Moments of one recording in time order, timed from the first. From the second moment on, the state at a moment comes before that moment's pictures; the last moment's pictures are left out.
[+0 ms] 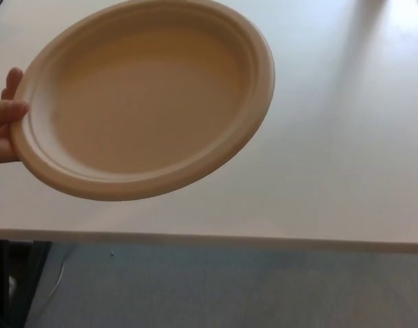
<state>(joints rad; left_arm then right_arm) -0.07 0.41 0.01 1.29 0.09 -0.15 -0.08 -0.05 -0.41 -0.09 1.28 -0.14 -0.27 0.02</state>
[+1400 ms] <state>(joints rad) 0.54 0.31 0.09 0.03 -0.15 -0.27 -0.29 -0.15 -0.41 -0.10 1.30 -0.14 -0.31 0.03</state>
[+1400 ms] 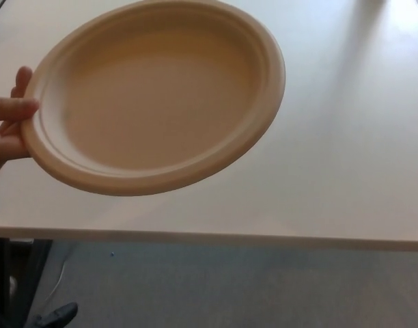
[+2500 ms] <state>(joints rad) 0.57 0.61 0.00 -0.98 -0.56 -0.23 -0.25 -0.20 -0.41 -0.10 1.31 -0.14 -0.29 0.03</state>
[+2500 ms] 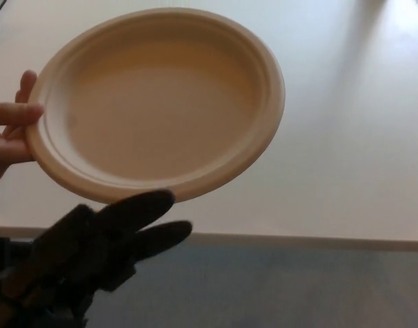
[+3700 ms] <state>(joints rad) 0.18 0.22 0.18 -0.77 -0.04 -0.43 -0.12 -0.21 -0.42 -0.10 1.31 -0.14 -0.28 0.03</state>
